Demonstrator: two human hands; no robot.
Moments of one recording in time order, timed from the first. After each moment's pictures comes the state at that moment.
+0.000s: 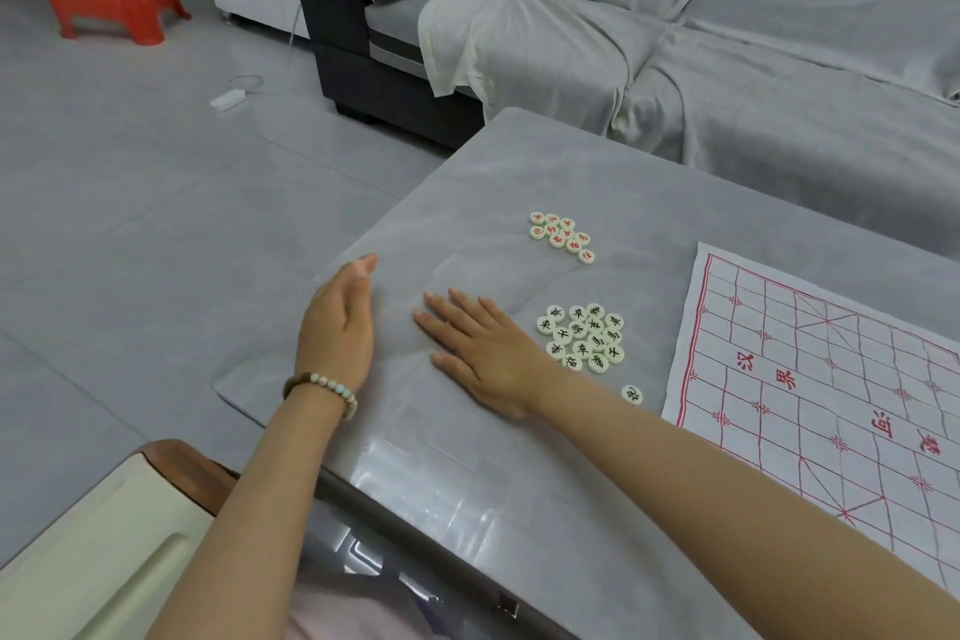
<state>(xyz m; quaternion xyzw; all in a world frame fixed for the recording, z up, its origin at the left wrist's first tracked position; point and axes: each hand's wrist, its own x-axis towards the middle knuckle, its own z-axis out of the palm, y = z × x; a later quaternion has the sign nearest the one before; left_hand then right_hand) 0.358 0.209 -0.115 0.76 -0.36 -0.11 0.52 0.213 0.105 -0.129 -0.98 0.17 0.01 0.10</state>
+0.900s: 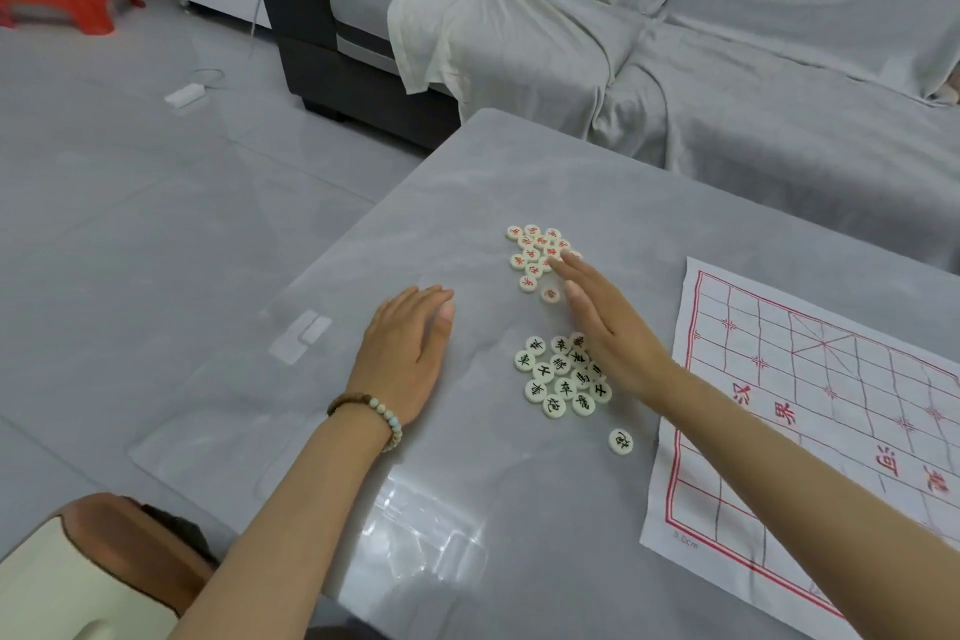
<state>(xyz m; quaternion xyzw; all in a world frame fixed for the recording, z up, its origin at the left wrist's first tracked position) 0.324 0.142 -0.133 0.75 -0.52 -0.14 0.37 0.137 0.017 -0.098 -0.86 0.36 -0.18 0.31</state>
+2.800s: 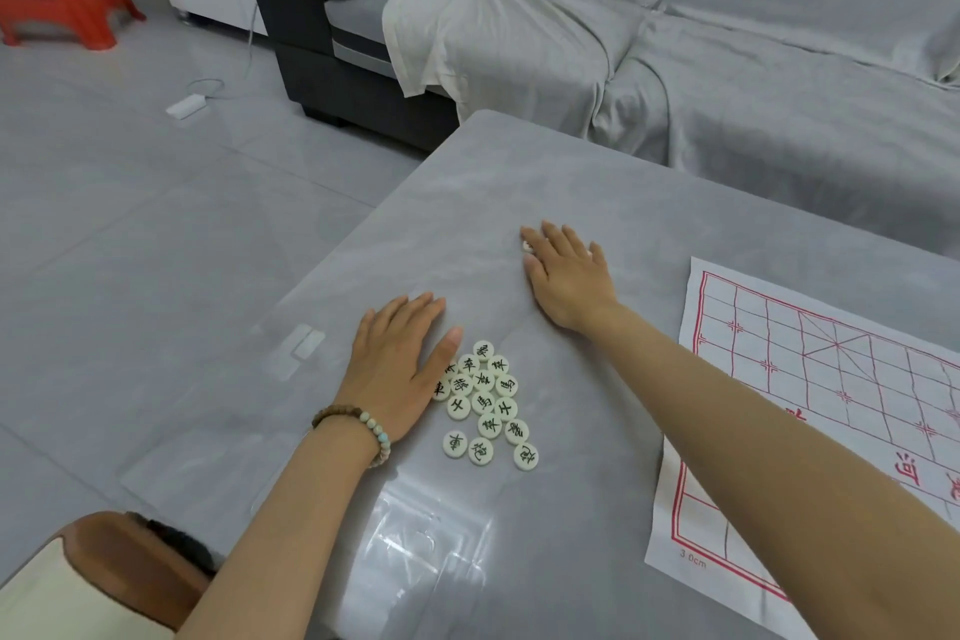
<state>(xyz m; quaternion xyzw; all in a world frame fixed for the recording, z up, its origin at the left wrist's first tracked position) 0.329 0.141 -0.132 0.78 -0.57 -0.14 0.24 0.199 -0.055 -0.129 -0.88 0.46 -0.03 0.11</state>
